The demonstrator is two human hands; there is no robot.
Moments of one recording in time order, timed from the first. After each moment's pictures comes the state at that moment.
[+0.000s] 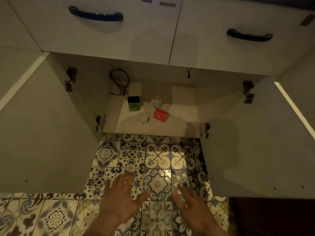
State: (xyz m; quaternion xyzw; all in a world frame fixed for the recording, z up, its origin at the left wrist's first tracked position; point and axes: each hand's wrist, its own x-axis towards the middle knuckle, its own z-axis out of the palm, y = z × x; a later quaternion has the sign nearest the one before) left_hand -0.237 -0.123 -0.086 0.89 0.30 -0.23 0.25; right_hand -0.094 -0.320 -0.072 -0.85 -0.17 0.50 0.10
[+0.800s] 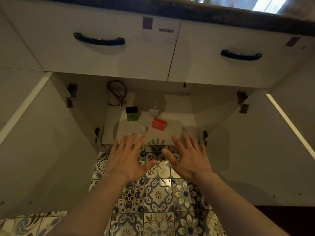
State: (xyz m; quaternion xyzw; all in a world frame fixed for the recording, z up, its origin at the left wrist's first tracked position) left_hand -0.144 -0.038 -0.044 0.96 0.22 -0.06 0.14; right_hand -0.016 -0.220 -0.009 -0.93 -0.31 0.21 0.04
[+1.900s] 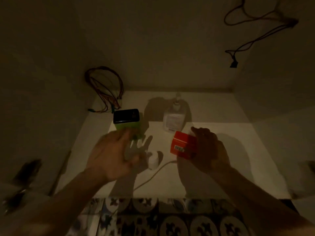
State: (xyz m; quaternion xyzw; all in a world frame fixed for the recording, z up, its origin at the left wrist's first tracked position) left_hand 0.097 0.203 -0.457 0.97 0.17 0.10 0.11; right_hand 0.284 -0.024 -0.476 -0.92 -0.32 0.06 0.20
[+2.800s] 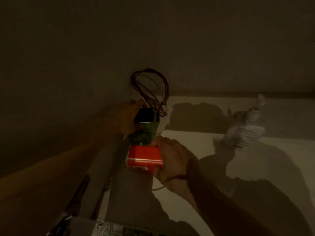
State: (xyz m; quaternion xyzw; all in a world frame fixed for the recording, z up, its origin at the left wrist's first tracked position) left_hand 0.132 0.420 -0.451 0.97 0.22 -0.01 0.10; right_hand 0.174 0.205 -0.481 -0.82 -0.51 0.18 0.20
